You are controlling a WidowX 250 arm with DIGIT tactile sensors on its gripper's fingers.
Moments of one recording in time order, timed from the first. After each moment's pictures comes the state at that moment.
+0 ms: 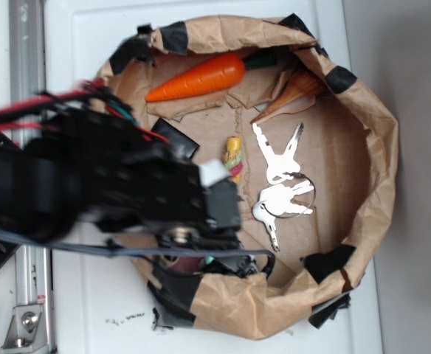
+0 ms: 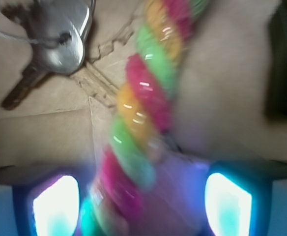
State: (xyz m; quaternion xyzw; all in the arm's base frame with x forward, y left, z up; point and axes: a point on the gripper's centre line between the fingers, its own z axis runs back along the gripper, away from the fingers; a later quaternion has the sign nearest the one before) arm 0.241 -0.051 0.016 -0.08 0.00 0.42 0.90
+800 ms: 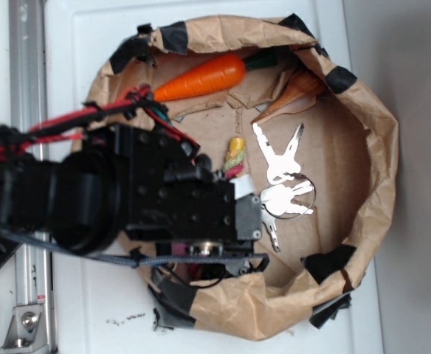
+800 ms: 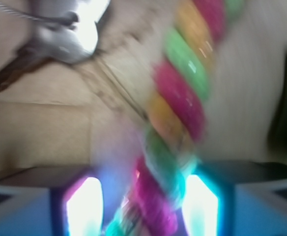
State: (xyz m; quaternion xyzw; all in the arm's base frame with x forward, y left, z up) arm 0.245 -0.037 0.030 -0.04 -0.02 0.27 0.96
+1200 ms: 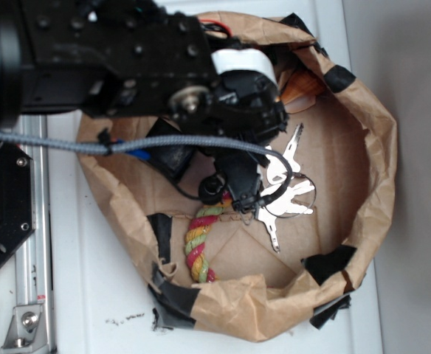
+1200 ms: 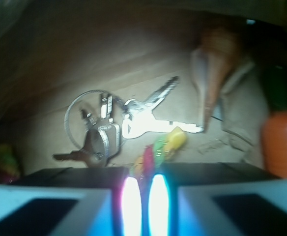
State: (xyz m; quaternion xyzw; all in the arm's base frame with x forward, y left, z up) arm 0.272 0.010 0.086 -0.09 -0.12 0.11 0.98
